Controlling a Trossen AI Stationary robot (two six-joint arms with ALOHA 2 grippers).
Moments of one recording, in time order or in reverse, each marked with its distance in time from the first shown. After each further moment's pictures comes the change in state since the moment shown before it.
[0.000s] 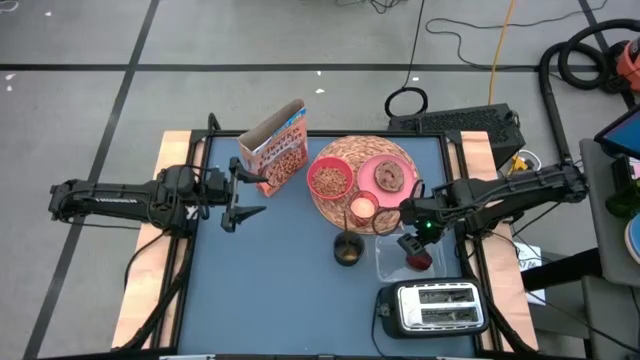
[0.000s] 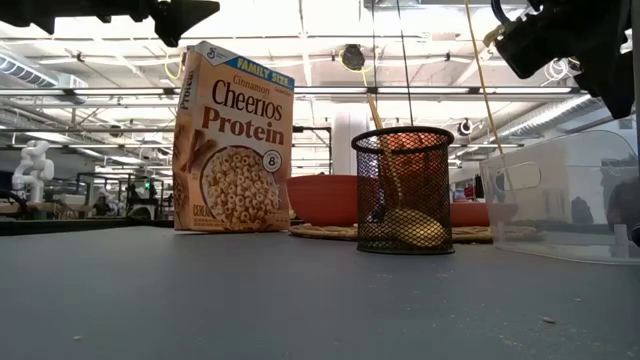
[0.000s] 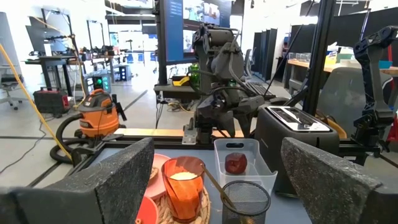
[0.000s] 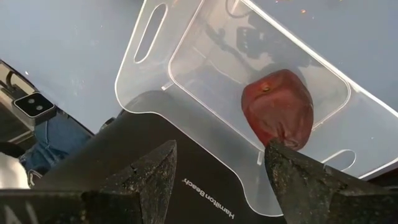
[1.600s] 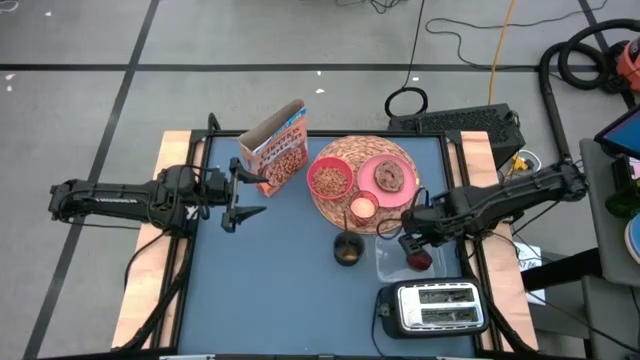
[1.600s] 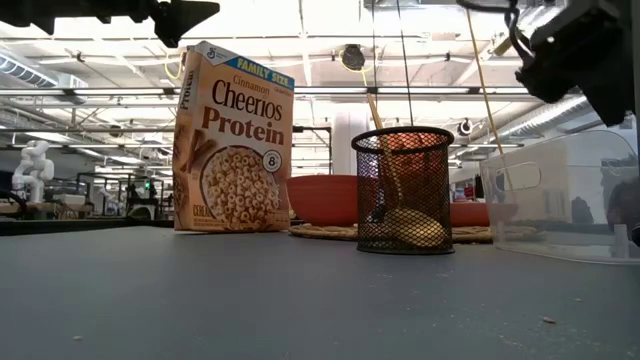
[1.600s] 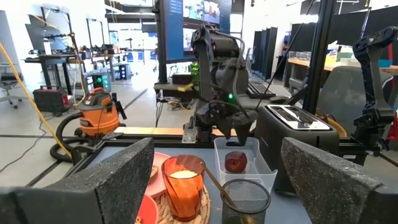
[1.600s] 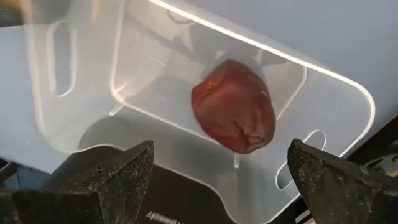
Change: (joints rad) left arm 0.000 0.000 0.000 -0.006 0.000 0.000; right arm 0.059 0.000 -0.089 -0.024 0.076 0.259
